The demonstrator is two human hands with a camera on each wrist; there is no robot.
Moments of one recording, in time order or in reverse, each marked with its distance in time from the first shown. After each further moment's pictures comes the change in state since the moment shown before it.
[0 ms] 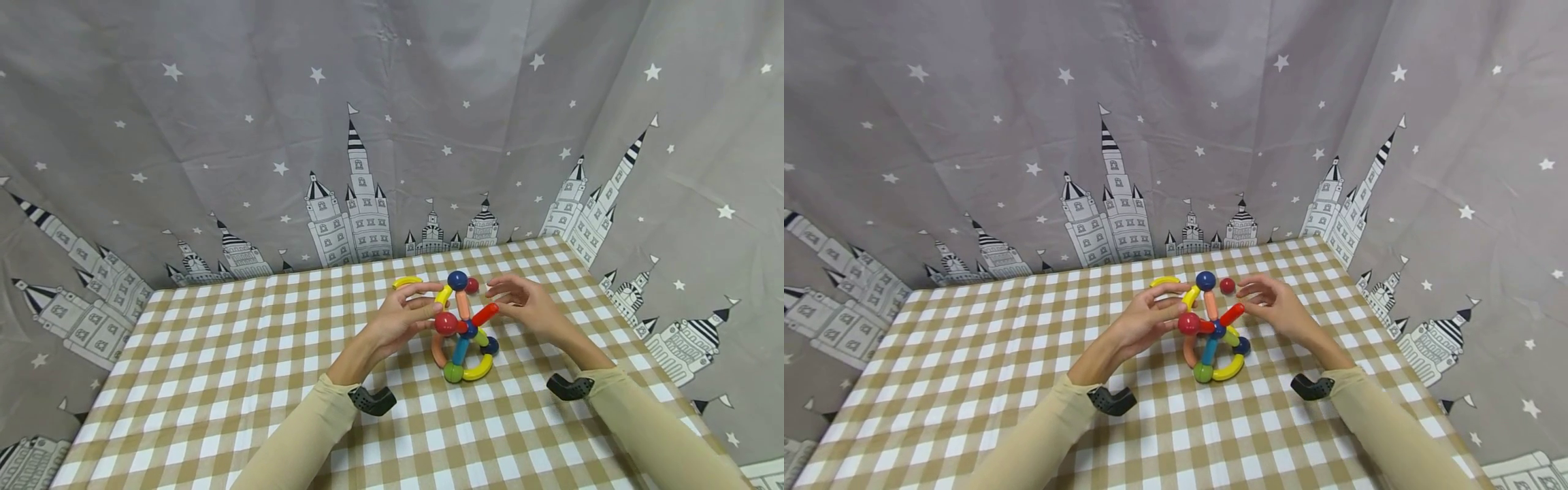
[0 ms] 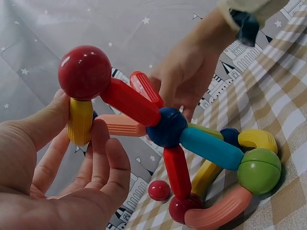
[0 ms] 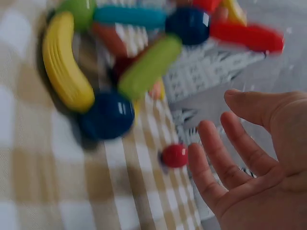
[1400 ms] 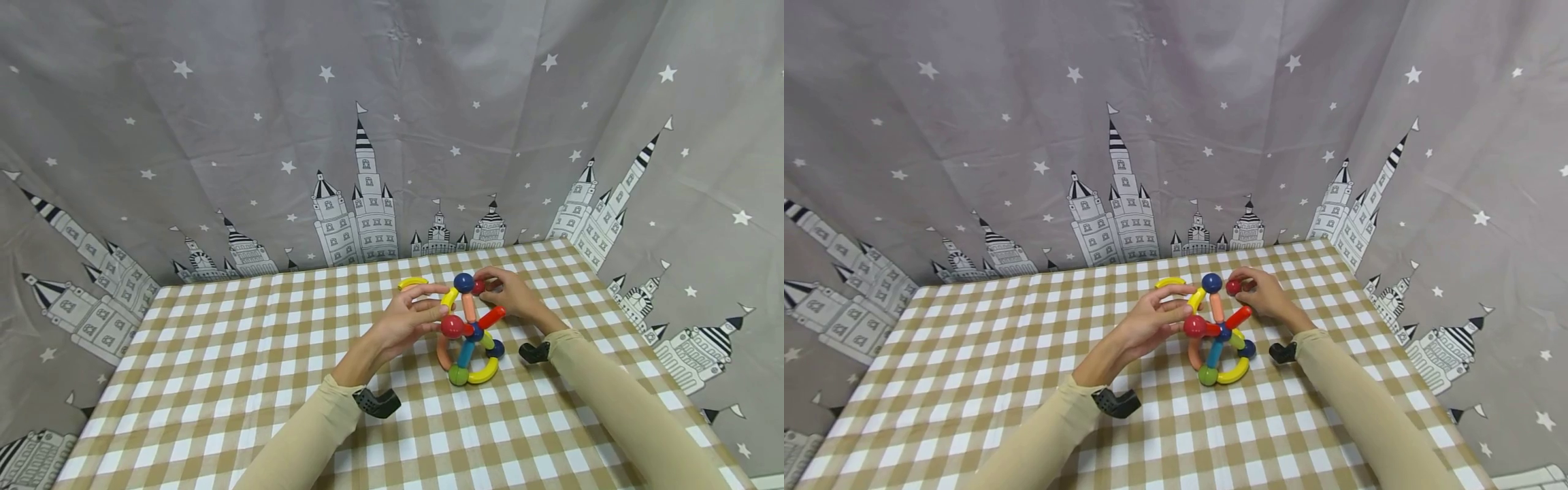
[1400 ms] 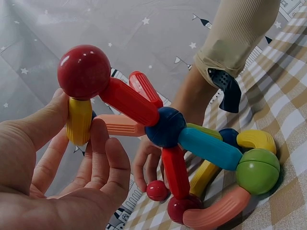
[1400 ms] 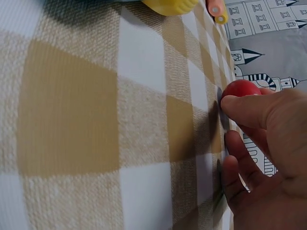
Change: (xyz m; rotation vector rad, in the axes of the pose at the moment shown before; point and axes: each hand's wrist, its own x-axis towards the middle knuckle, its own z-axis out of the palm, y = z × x) left_hand 0.000 0.000 -0.001 -0.016 0.006 -0.018; right_hand 0.067 0.049 0.014 -0.344 -0.034 0.058
